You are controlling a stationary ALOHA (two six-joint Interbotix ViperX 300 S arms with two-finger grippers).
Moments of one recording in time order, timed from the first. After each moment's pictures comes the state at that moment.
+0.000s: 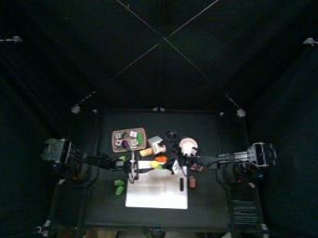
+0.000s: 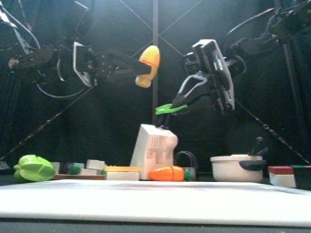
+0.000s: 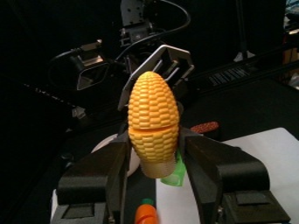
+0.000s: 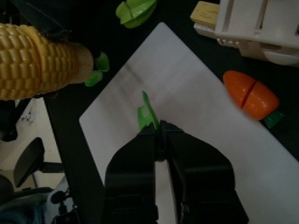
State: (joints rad) left arm -0.02 -0.02 0.97 -0.08 -1.06 0.40; right arm -0.07 -0.14 0.77 -0.21 -0.07 0.99
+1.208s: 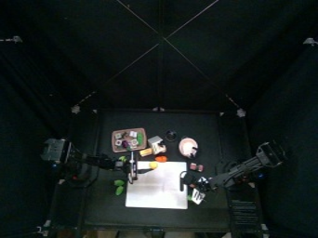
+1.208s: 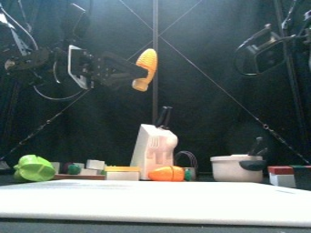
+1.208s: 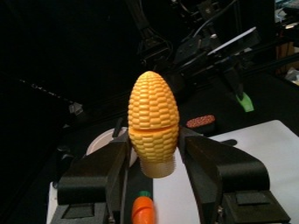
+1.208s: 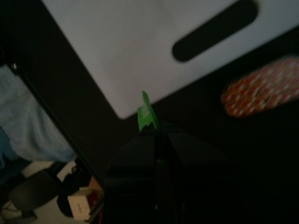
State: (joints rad) left arm -0.03 -0.02 0.99 -0.08 -1.06 0.40; right arm 0.48 -0.25 0.87 0.08 0.56 0.99
